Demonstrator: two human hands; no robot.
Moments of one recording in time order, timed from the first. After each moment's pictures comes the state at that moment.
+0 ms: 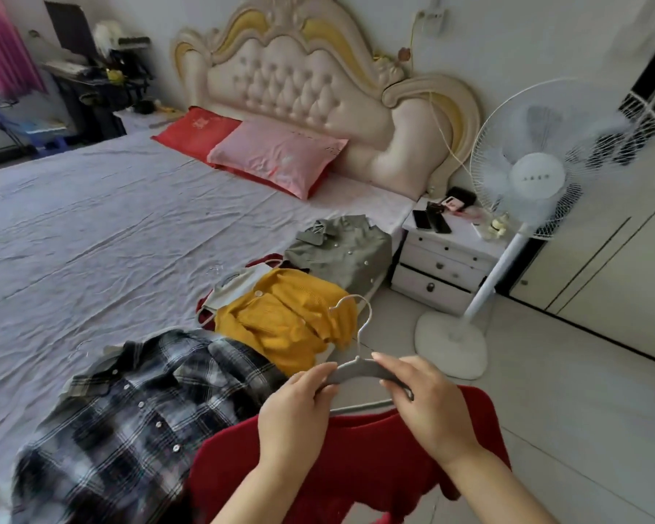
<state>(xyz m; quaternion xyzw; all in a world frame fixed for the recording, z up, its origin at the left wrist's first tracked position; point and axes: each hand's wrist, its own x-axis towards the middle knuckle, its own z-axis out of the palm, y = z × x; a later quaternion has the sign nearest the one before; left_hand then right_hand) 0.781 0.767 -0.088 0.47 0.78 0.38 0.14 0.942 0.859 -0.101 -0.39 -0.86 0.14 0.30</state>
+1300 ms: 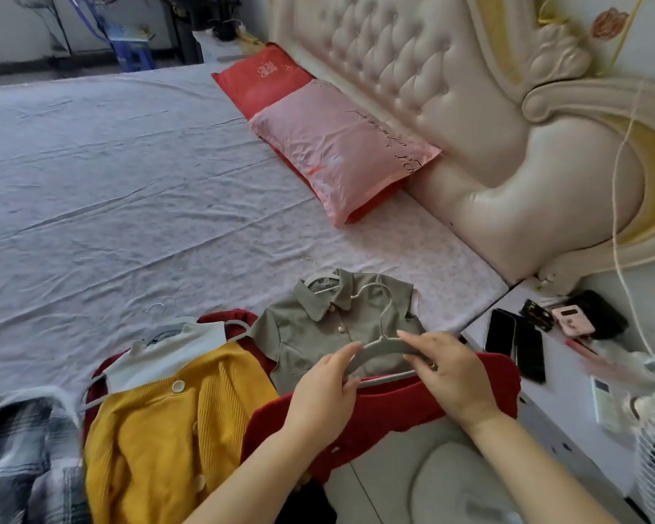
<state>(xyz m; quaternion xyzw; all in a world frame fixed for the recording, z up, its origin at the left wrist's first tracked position) 0.666 1.378 -0.140 0.39 0.82 0.36 0.23 0.785 1.545 -0.142 -0.24 -0.93 0.22 0.19</state>
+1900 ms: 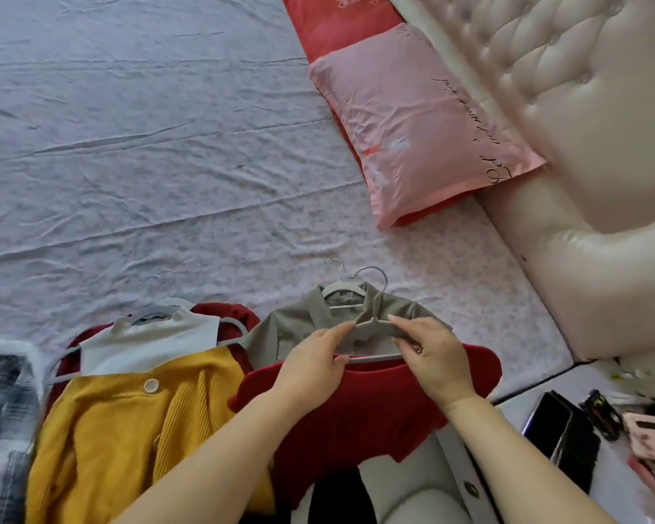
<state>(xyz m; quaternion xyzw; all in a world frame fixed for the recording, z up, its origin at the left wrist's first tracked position) 0.518 1.496 -0.202 0.29 0.85 0.33 0.28 0.605 1.672 -0.199 -0.21 -0.94 0.27 0.07</state>
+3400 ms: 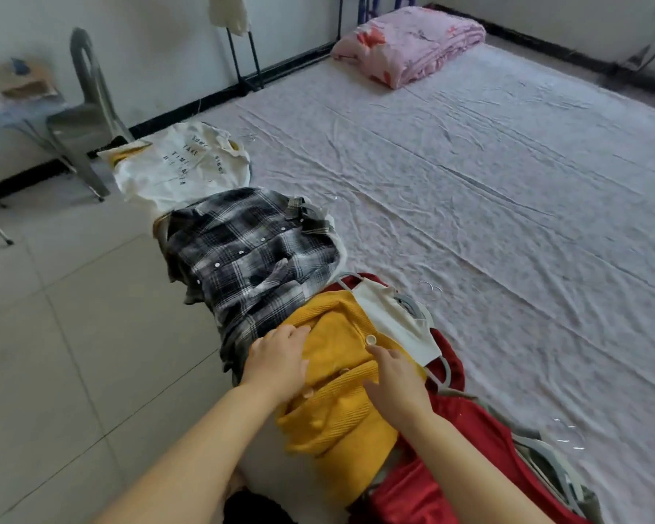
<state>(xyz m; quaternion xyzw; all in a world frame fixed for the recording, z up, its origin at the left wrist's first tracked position) 0.627 1.219 -0.158 -0.26 0.94 0.16 0.14 0.533 1.381 -0.185 0.28 -0.90 0.18 -0.28</state>
